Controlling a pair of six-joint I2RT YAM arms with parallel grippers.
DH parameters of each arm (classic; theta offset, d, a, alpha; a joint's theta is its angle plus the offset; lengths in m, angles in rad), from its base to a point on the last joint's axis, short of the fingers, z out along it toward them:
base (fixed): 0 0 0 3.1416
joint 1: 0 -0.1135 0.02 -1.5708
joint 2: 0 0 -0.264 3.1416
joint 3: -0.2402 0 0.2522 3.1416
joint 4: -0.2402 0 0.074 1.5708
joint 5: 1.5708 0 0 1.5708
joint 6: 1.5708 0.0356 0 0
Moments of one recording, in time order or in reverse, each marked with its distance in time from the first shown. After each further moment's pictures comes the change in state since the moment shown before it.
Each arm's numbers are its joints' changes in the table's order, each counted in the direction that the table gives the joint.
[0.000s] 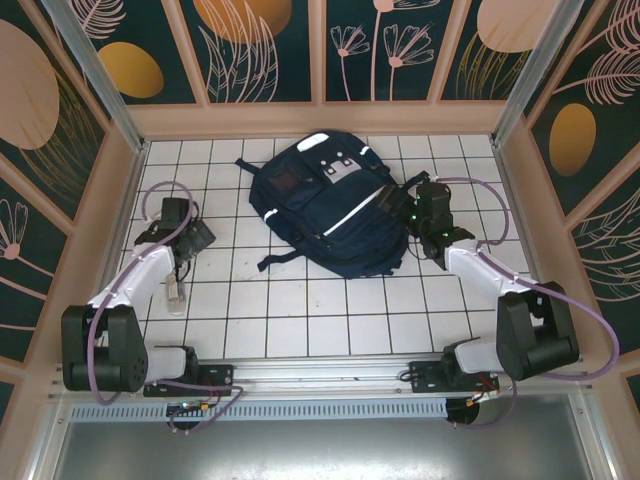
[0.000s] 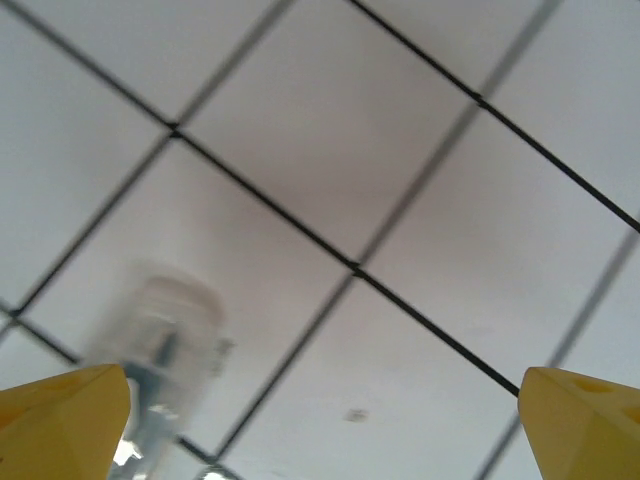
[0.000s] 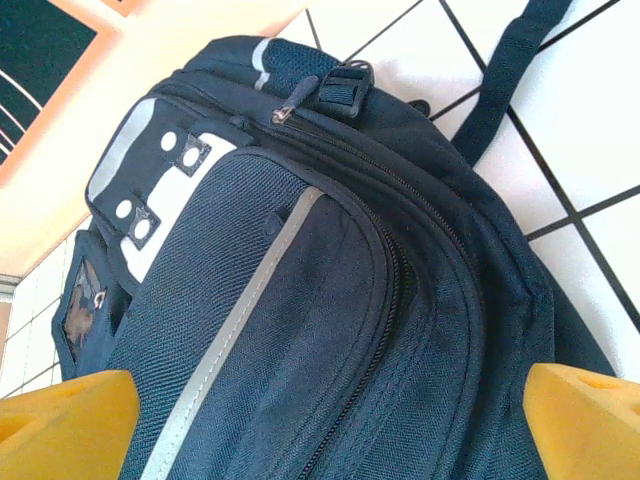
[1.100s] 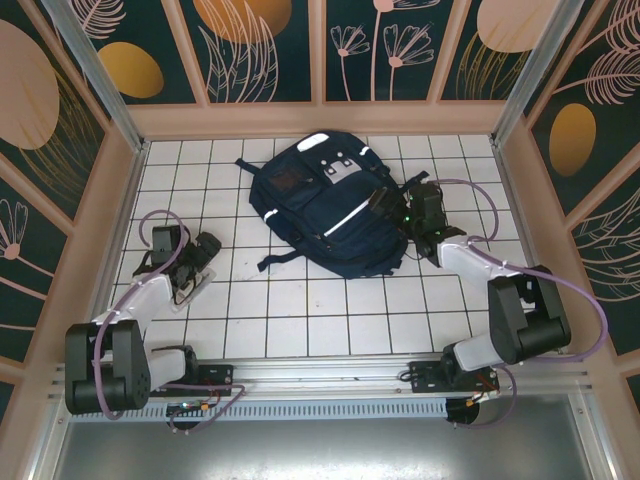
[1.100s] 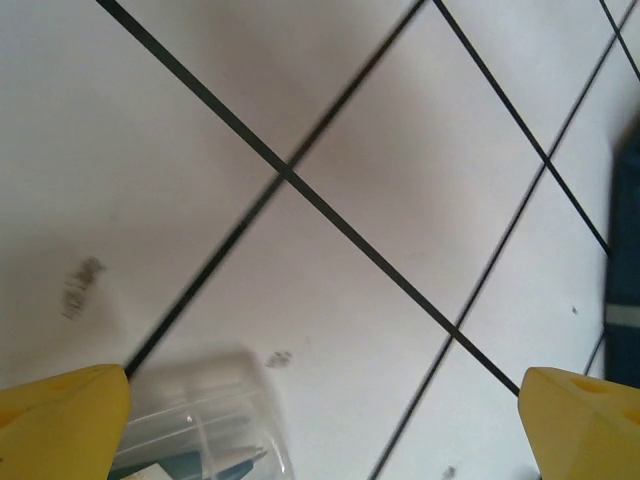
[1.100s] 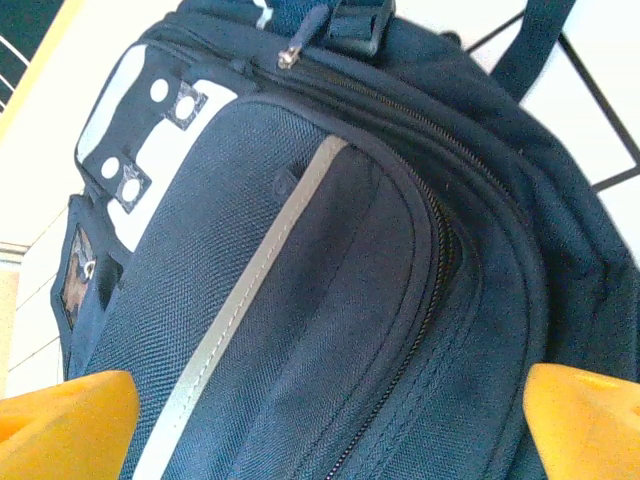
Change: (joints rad) left arm -0.064 0.084 0.275 0.335 0.363 -0.100; right arm -0.019 -0.092 0.000 0.052 -0.064 0.028
